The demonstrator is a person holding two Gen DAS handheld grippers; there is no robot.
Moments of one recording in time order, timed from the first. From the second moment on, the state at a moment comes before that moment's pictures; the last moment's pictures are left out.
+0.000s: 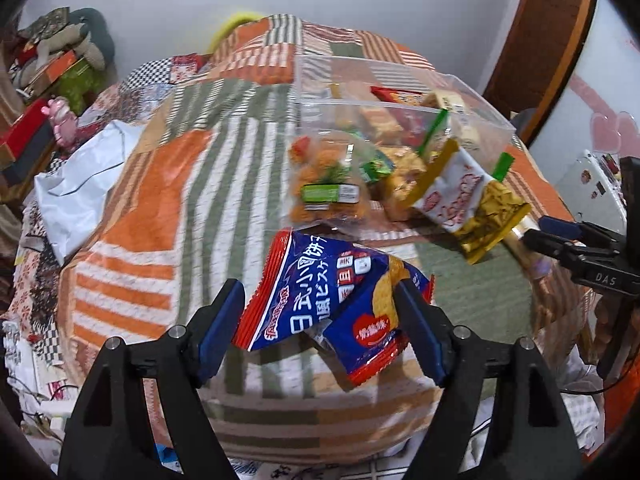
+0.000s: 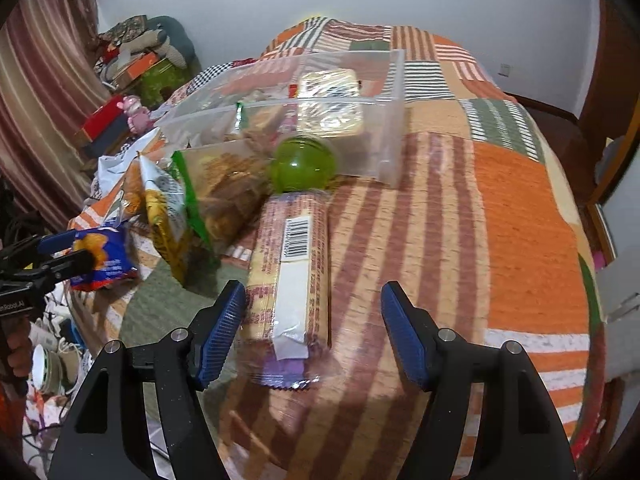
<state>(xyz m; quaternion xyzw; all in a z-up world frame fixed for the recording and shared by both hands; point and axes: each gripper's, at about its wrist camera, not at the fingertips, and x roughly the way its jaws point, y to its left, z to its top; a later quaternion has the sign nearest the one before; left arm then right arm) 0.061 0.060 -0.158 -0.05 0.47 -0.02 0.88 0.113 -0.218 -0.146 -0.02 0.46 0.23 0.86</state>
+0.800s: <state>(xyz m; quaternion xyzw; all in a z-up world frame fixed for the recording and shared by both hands) 0.087 0.055 -0.189 -0.10 0.49 -0.05 0.87 0.125 -0.192 -0.155 -0.04 0.47 0.25 0.85</state>
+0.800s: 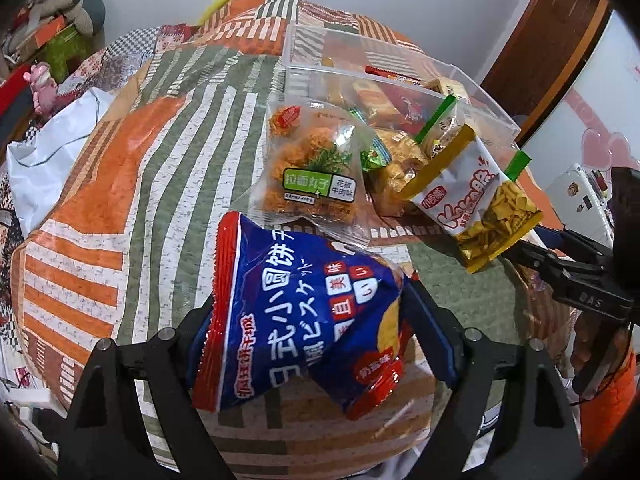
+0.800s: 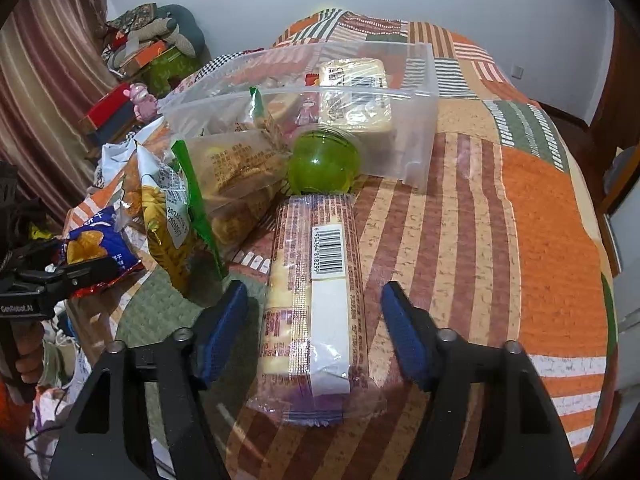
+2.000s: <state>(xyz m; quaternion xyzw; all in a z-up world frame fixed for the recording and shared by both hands) 0.087 0.054 -0.096 -0.08 0.37 -0.05 0.93 0.130 -0.222 -0.083 0.01 0.37 0.23 0.90</state>
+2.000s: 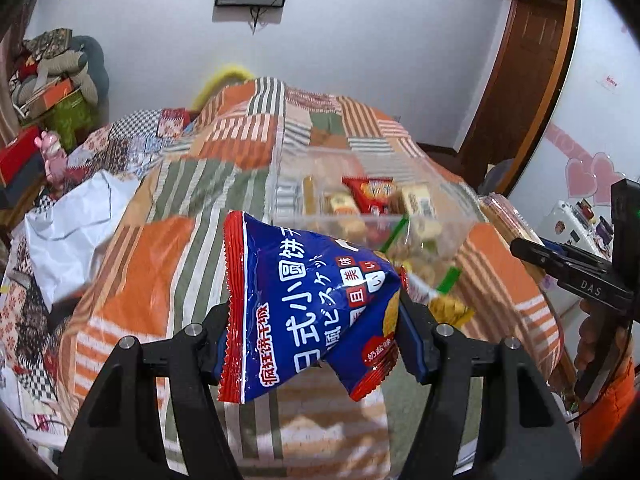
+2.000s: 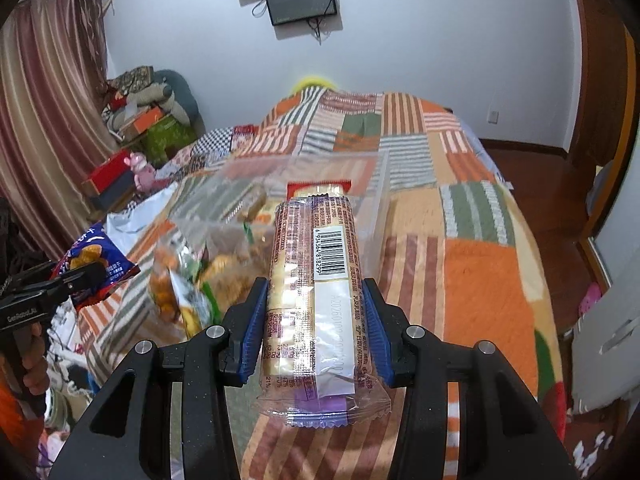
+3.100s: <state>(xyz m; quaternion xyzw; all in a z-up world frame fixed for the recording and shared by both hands) 0.231 0.041 -0.115 -0.06 0.37 -0.07 0.92 0.219 -0.154 -0.085 0.00 0.36 0.26 0.90</state>
